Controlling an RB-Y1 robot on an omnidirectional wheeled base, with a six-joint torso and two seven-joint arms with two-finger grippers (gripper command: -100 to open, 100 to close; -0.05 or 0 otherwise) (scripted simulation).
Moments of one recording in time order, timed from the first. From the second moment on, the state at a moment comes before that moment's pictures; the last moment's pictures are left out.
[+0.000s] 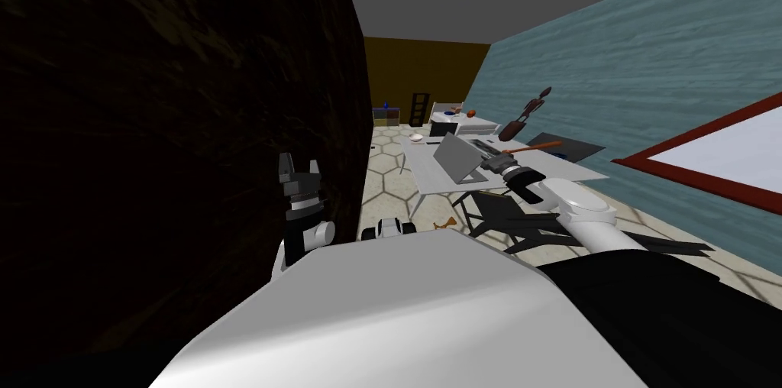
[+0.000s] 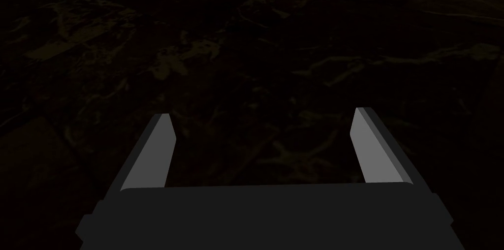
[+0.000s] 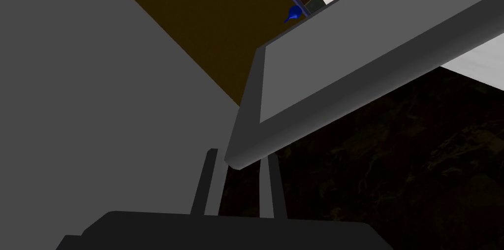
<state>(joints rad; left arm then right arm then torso) 0.45 0.03 0.01 -2.28 0.01 -0.43 0.07 0.38 -1.00 -0.41 -1.56 0.81 -0.22 0.45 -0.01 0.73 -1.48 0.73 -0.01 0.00</state>
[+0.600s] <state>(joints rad) 0.45 0.03 0.01 -2.28 0.01 -0.43 0.07 0.34 -1.03 -0.38 -1.45 0.71 -0.22 0.32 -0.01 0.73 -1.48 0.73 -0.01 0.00</state>
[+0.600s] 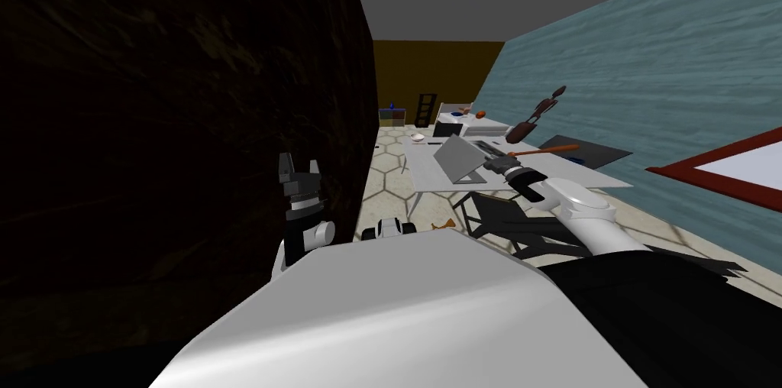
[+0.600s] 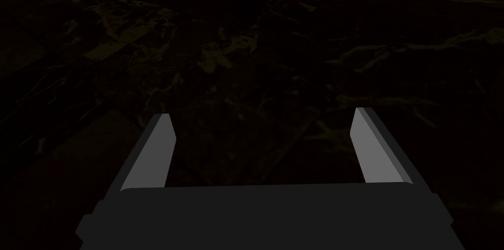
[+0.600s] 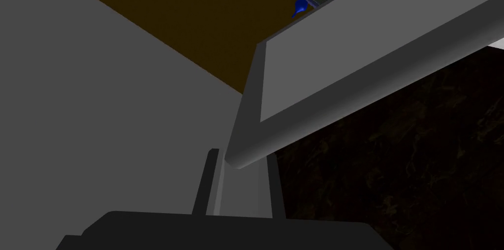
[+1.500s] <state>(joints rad) 0.45 0.03 0.01 -2.28 0.01 -0.43 0.07 0.27 -0.97 -0.32 -1.29 0.57 -0.26 0.20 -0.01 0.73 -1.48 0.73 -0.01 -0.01</state>
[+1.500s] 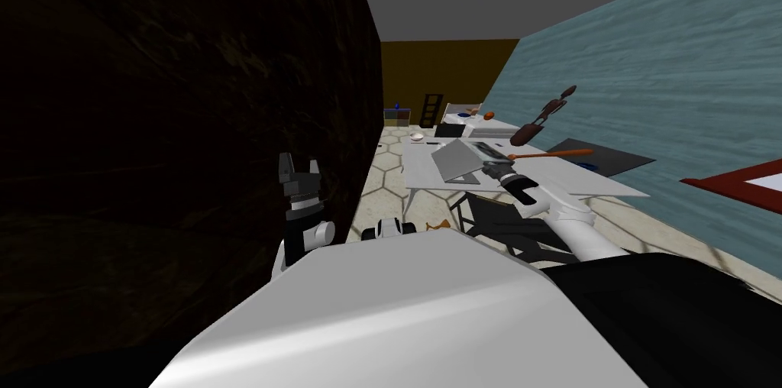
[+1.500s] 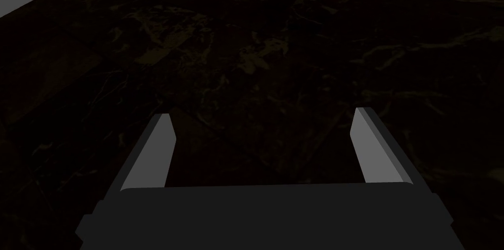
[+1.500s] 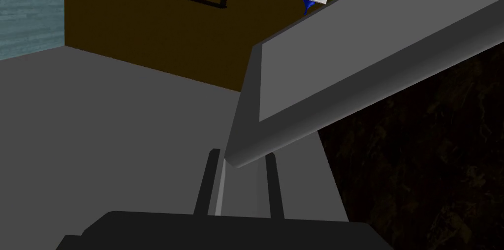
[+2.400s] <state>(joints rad) 0.45 0.03 0.01 -2.28 0.01 -0.43 0.07 0.18 -0.86 -0.27 -1.19 0.51 -0.23 0.17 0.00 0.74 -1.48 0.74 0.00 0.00</state>
